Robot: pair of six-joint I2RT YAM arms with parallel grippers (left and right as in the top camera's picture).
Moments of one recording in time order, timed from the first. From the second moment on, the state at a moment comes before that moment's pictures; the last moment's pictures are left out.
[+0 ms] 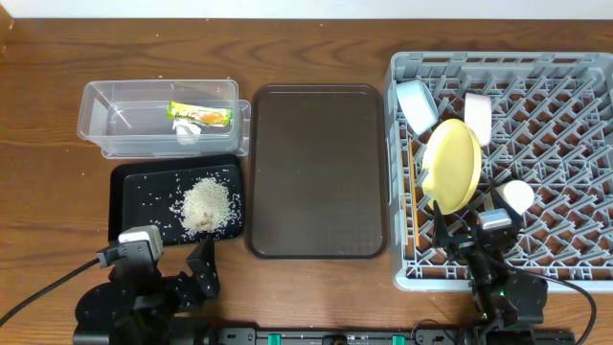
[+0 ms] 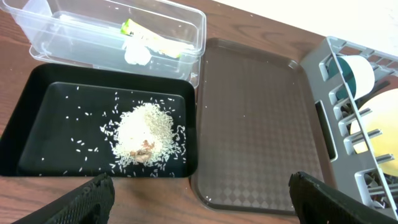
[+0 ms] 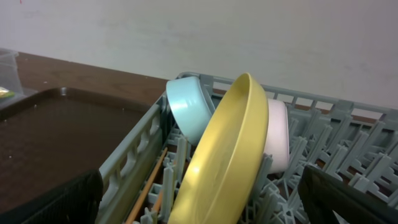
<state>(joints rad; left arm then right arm) -0.05 0.31 0.89 -1.15 0.09 -0.30 0.03 0.01 0.01 -0.06 -0.17 -0.10</state>
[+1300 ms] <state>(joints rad) -0.03 0.30 0.86 -1.13 0.05 -0.30 0.03 0.01 0.01 -0.06 -0.18 -0.11</state>
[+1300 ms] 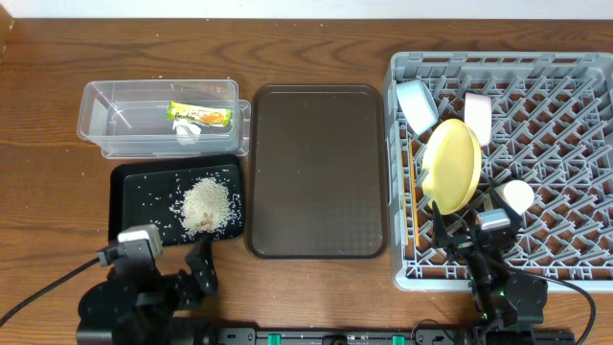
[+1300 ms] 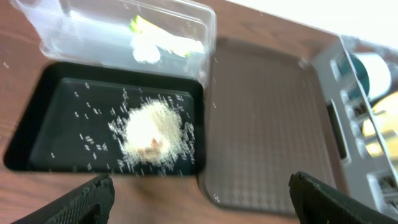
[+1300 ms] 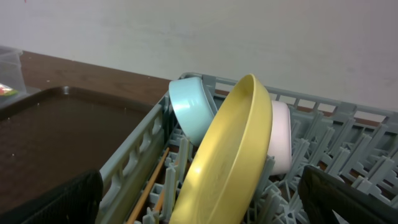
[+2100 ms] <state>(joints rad) 0.01 0.01 0.03 -0.09 -0.04 -0.26 0.03 0.01 0.01 -0.06 -0.18 -0.11</state>
